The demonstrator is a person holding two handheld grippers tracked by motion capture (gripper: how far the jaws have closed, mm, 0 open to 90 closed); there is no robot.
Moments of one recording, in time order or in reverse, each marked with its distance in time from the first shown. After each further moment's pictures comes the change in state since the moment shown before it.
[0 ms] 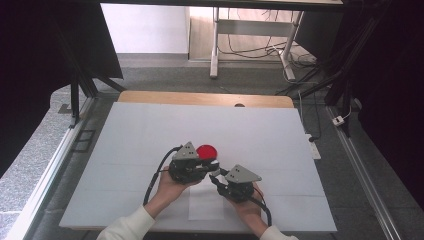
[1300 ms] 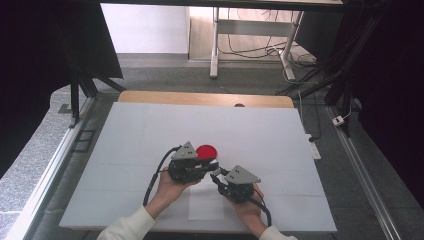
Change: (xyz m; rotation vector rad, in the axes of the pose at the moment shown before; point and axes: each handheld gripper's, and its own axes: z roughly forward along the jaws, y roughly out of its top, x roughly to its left) left arm 0.002 -0.002 0.000 -0.008 0.006 -0.022; right arm 0.001 -0.002 0.000 0.003 -0.041 -0.017
